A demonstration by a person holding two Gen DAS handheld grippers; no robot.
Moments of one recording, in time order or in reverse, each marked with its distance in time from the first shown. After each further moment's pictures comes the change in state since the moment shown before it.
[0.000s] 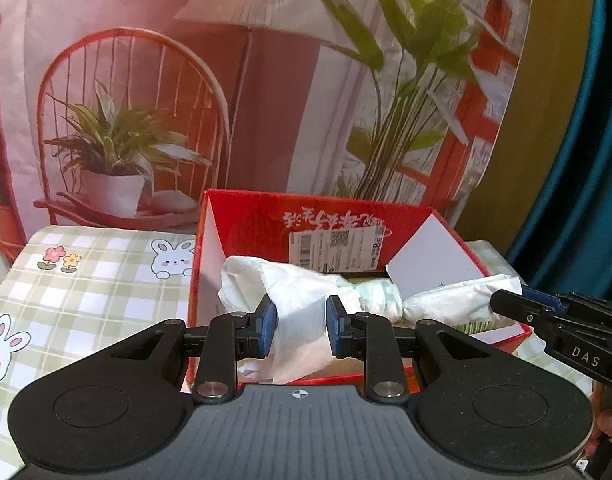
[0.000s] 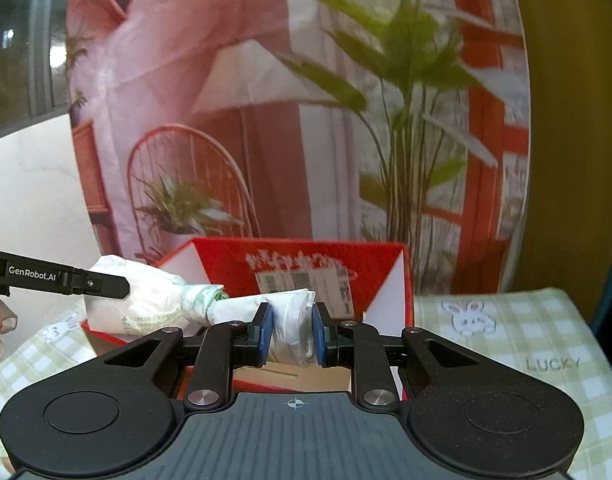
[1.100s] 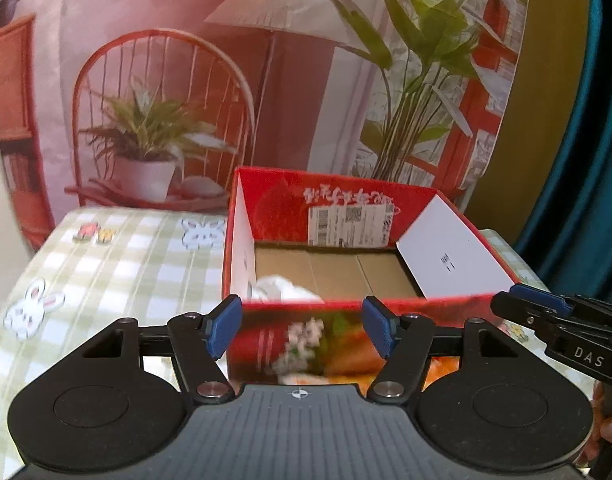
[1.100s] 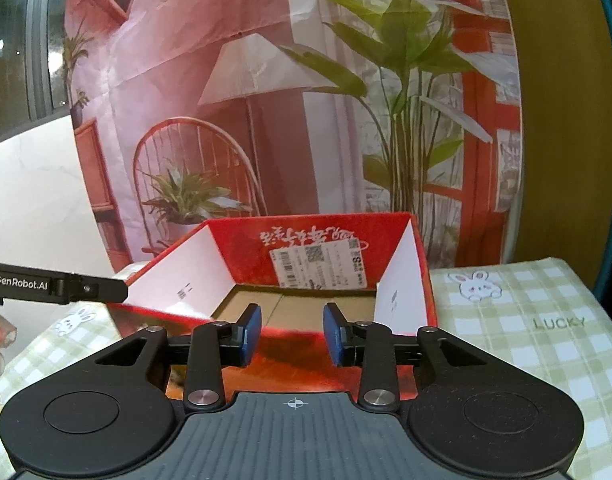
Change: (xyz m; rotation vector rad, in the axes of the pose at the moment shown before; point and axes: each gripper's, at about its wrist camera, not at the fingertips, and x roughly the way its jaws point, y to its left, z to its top) left arm -0.052 0.004 -0.042 -0.017 -0.020 0.058; right arm -0.027 0.023 -0.029 0.039 -0.002 0.008
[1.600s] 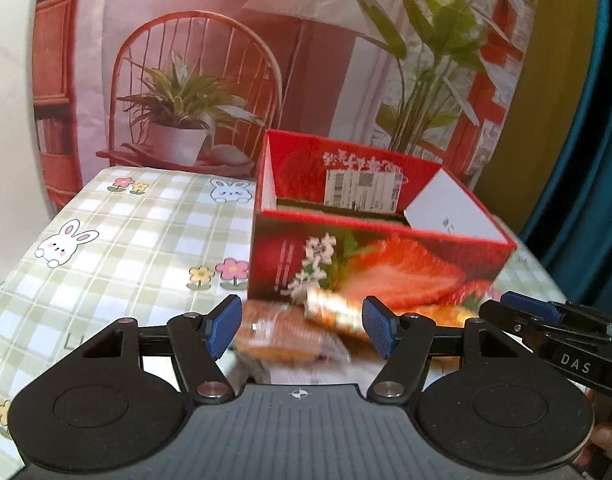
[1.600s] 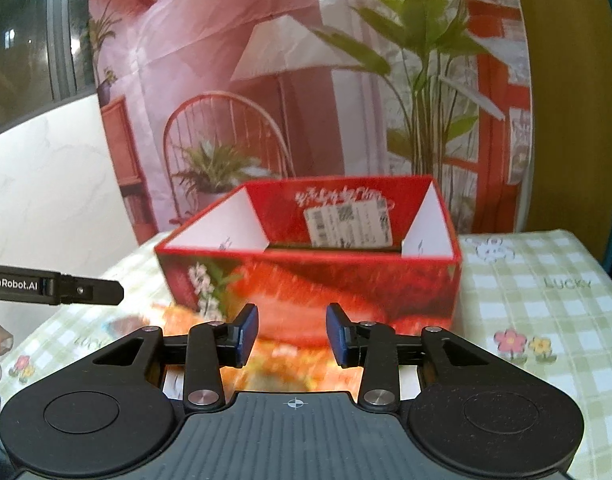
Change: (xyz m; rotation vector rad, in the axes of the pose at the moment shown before) left arm -0.046 0.002 -0.058 -0.039 0.010 0.048; right arm -0.037 0.027 -0.041 -0.017 0.066 0.048
